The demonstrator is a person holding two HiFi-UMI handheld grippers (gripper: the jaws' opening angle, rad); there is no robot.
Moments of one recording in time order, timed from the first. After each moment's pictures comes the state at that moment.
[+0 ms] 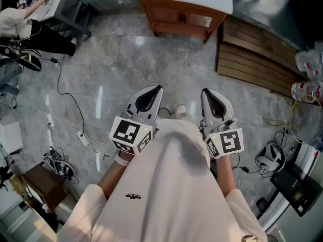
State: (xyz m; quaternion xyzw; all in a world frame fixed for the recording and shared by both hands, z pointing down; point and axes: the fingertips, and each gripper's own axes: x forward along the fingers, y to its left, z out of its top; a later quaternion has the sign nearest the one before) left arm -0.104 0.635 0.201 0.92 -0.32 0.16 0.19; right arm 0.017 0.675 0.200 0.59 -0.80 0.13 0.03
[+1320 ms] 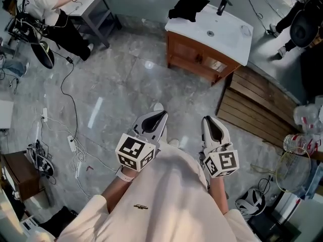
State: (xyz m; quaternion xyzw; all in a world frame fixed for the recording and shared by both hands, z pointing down) left arm -0.139 0.579 0.203 0.89 -0.38 0.13 0.21; right arm 0.000 0.597 0.213 0.54 -0.82 0.17 0.03
